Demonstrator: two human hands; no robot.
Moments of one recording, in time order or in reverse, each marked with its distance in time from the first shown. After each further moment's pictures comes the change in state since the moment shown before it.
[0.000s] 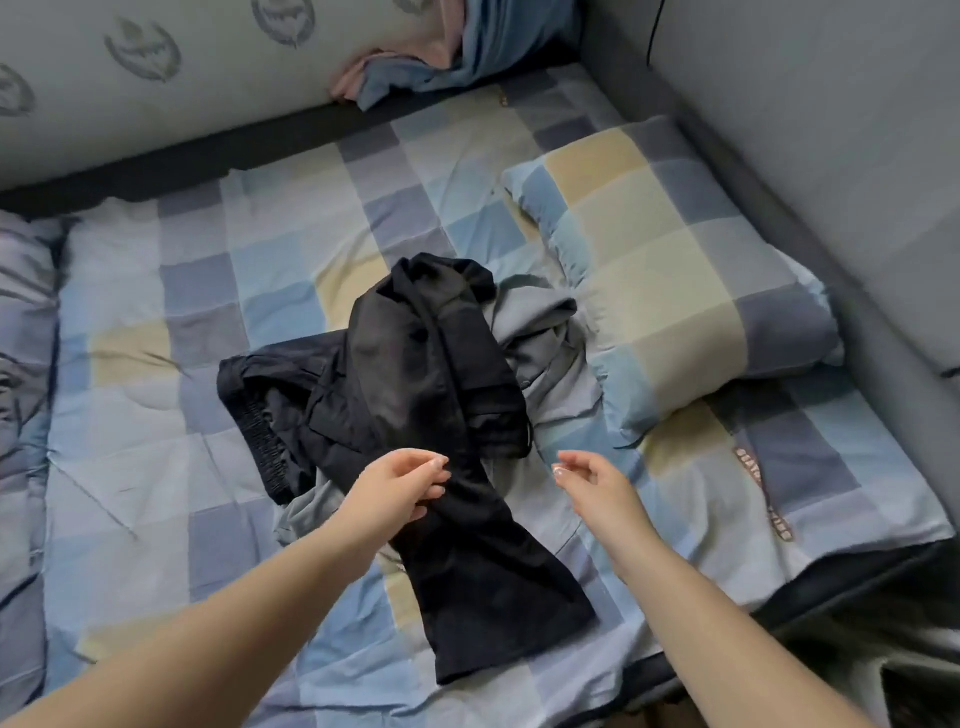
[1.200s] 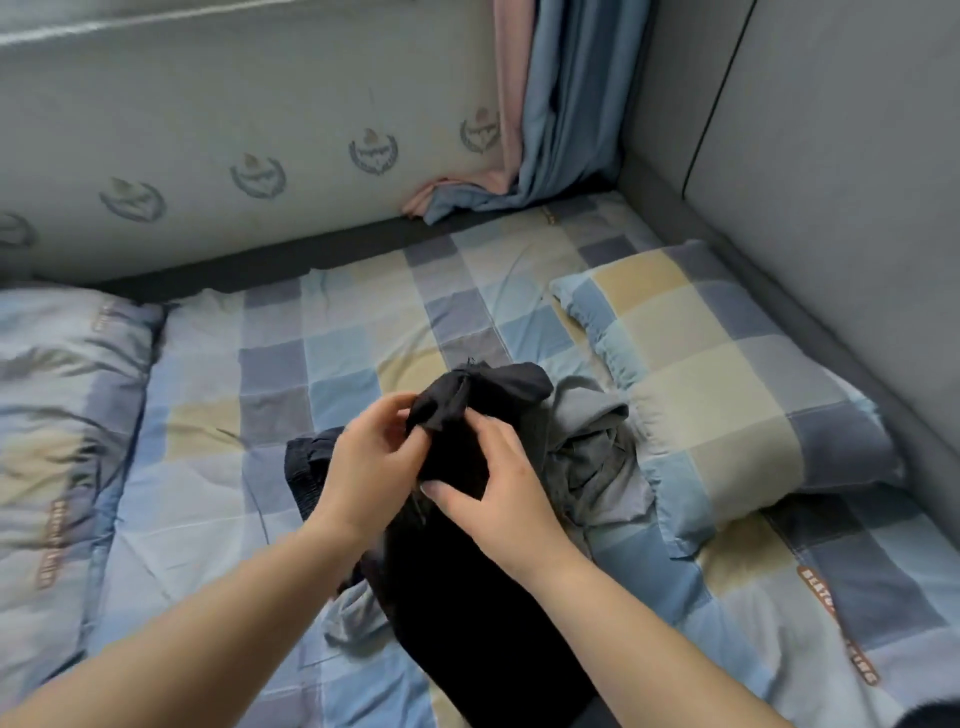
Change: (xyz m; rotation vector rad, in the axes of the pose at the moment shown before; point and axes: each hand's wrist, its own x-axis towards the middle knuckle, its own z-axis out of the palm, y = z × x) left_hand -0.002 0.103 -0.088 0.138 0.323 0.692; right_hand -0.025 -0.154 0.127 -0.180 -0.186 -0.728
